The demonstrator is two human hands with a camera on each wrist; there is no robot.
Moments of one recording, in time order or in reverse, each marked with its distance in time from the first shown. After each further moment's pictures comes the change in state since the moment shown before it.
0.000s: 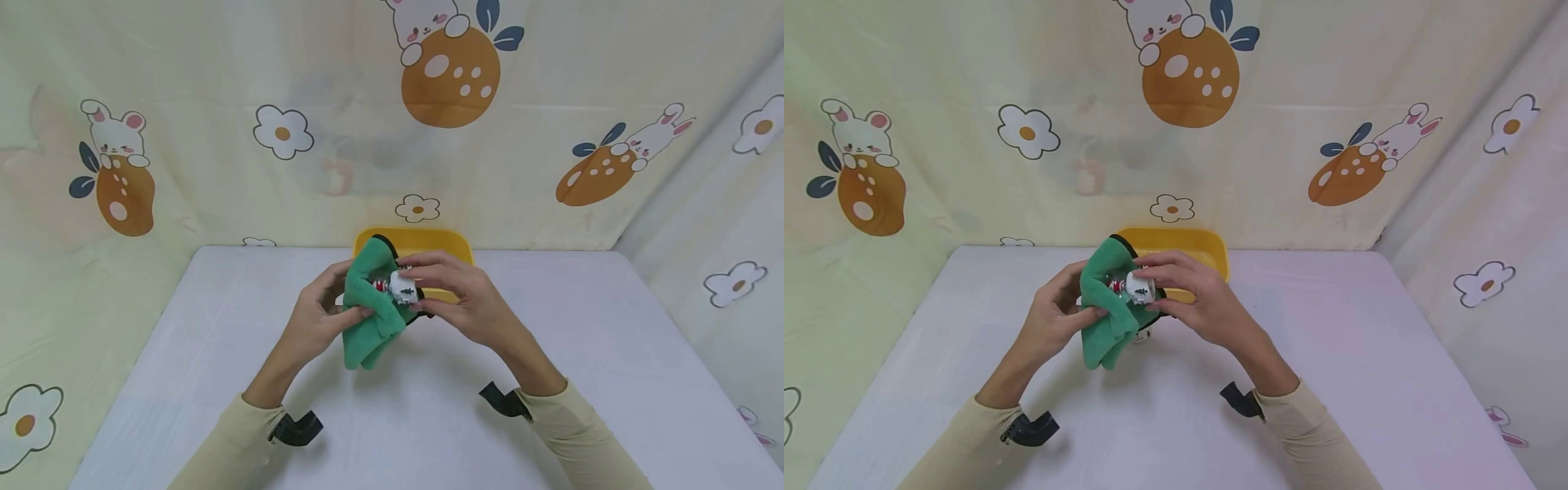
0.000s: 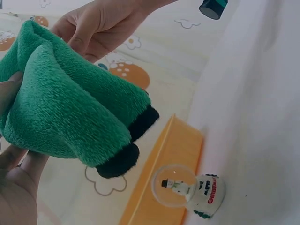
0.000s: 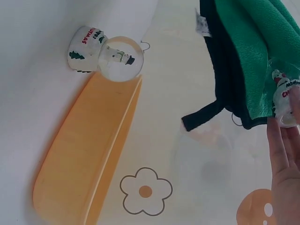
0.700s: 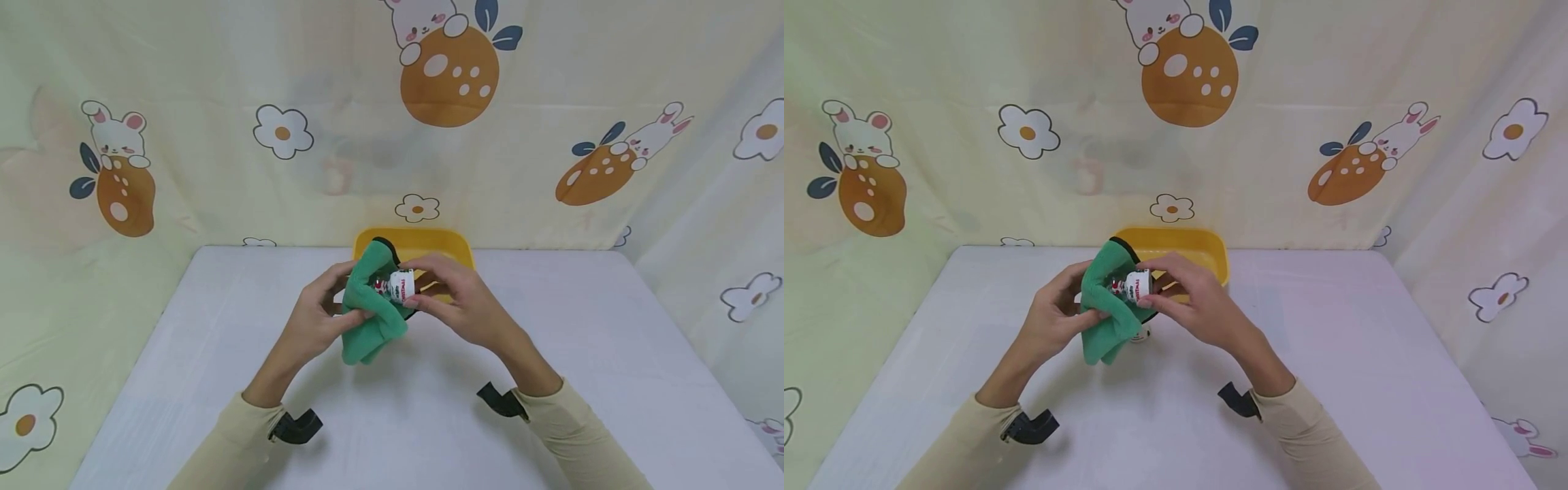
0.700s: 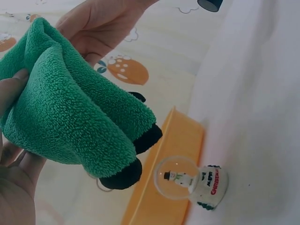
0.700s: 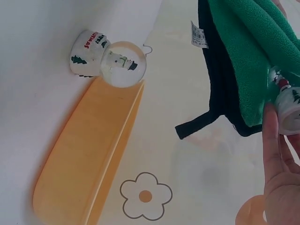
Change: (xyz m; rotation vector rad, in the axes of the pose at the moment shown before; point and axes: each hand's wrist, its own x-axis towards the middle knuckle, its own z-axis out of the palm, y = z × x) left_hand 0.001 0.001 -0.001 0.134 0.001 0.029; right_hand -0.003 -0.002 0.007 0.045 -0.007 0.204
